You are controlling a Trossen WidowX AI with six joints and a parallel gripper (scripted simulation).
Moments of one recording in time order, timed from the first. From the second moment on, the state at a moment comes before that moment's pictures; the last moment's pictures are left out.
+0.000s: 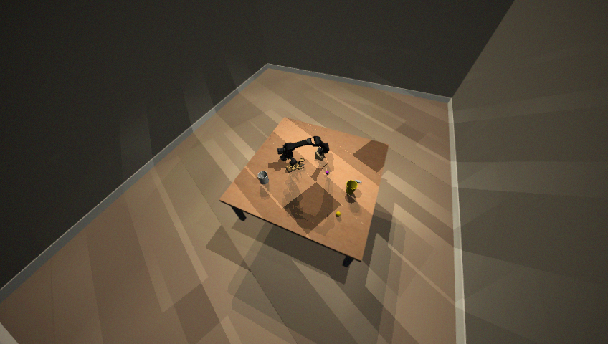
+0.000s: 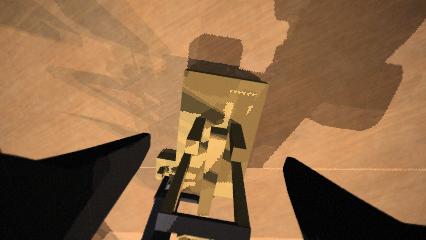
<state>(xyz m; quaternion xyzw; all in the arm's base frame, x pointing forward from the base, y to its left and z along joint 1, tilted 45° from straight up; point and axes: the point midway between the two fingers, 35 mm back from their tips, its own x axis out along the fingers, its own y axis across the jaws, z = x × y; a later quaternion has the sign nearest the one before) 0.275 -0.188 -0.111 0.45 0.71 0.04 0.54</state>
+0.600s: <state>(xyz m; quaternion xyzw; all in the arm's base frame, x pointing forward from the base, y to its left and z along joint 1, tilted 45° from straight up) 0.275 -0.170 -0.131 0.45 0.71 0.04 0.54</state>
